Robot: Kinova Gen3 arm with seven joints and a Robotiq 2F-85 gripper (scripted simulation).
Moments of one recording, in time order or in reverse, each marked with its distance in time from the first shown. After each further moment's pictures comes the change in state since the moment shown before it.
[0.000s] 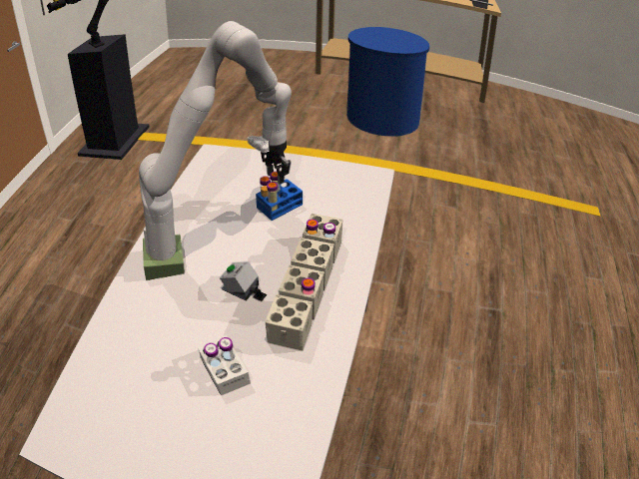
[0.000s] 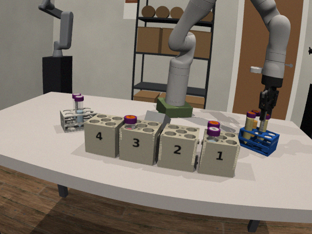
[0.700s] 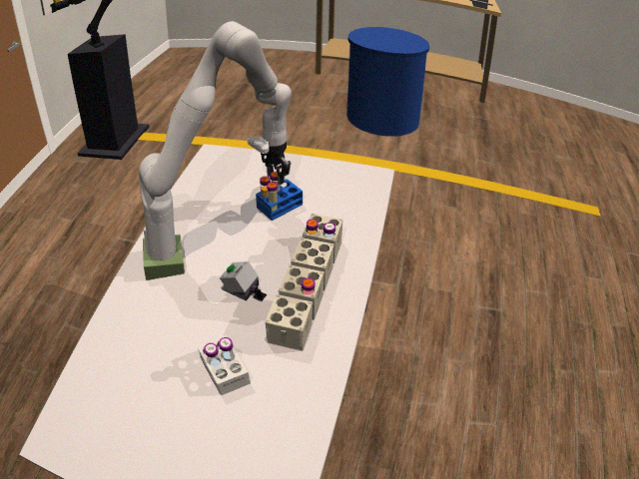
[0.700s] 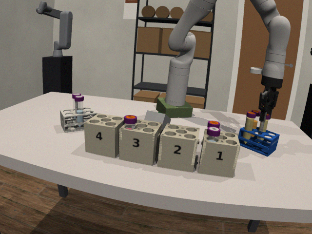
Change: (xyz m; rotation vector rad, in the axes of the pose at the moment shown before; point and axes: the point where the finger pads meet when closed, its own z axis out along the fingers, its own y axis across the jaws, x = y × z) arm 0.000 0.000 0.003 0.000 0.000 0.000
